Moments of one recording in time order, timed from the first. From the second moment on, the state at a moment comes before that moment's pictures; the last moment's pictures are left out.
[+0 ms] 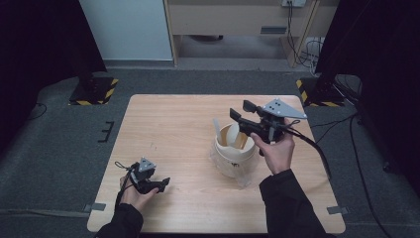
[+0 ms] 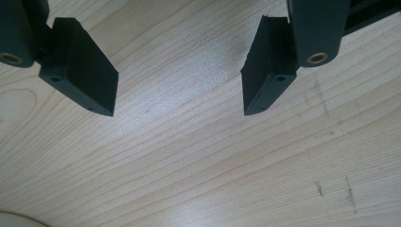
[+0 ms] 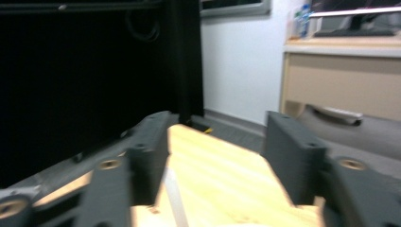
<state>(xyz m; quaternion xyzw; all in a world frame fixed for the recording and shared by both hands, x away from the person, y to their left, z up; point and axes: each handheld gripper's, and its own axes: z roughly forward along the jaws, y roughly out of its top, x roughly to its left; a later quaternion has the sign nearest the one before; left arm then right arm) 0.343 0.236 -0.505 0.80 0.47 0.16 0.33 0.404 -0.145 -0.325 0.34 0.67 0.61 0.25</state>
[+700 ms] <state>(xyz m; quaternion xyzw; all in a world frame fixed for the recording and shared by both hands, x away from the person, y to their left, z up) 0.347 0.247 -0.511 0.80 0.48 0.17 0.32 0.399 -0.253 -0.431 0.49 0.67 0.50 0.25</state>
